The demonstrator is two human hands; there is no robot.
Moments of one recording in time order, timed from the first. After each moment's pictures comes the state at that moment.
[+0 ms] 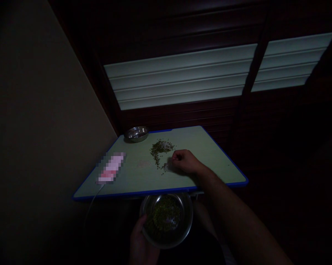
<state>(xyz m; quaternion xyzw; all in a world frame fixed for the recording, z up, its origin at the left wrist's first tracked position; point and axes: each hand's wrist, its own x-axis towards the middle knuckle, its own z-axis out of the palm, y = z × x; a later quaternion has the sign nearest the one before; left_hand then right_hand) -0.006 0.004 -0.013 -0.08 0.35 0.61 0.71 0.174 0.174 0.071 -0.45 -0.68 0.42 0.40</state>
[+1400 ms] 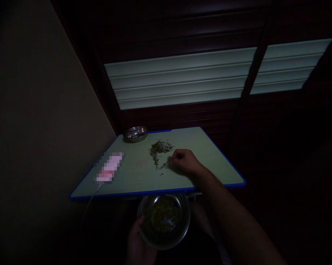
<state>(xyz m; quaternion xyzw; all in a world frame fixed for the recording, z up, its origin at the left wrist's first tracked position) -0.006 0.004 -0.015 -0.11 0.35 0.60 0.71 0.179 0.179 0.068 -0.47 -0.67 0.38 0.43</state>
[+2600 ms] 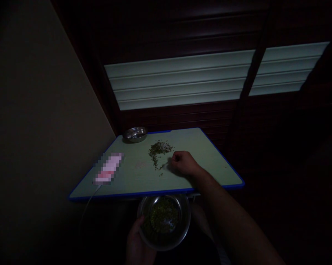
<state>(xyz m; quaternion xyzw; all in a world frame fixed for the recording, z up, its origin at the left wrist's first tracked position) -0.006 0.005 -0.015 -0.10 0.34 0.60 0.72 0.175 0.178 0.063 -0.51 -0.69 0.33 0.39</state>
